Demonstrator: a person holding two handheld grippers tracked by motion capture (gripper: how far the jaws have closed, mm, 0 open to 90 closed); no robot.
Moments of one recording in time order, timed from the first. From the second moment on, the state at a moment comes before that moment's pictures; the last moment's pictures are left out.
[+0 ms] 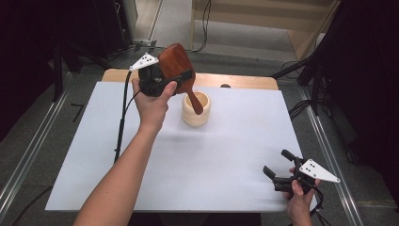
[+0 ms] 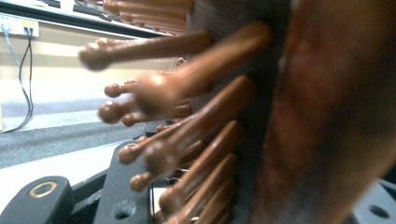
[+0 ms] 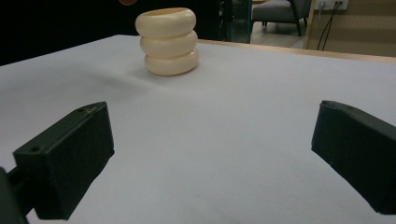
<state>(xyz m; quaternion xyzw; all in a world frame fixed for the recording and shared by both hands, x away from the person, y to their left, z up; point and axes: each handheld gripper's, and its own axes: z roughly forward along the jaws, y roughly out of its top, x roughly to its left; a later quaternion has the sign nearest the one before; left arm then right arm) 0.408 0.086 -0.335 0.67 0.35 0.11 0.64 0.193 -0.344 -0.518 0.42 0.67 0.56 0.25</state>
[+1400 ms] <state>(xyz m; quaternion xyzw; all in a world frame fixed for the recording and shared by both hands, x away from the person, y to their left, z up) 0.447 0.074 -0.359 0.67 0.38 0.15 0.62 0.193 -0.344 -0.518 0.42 0.66 0.57 0.25</state>
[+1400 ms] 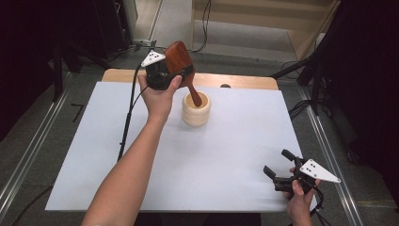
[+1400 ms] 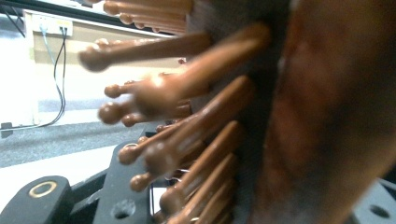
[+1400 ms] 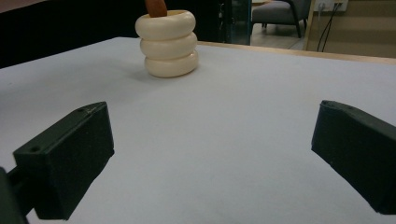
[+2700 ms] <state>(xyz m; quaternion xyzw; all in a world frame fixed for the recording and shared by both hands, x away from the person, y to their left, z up) 0.456 0.055 -0.416 0.67 0.42 0.14 0.59 0.194 -0.346 -0.519 0.42 0.66 0.57 0.25</state>
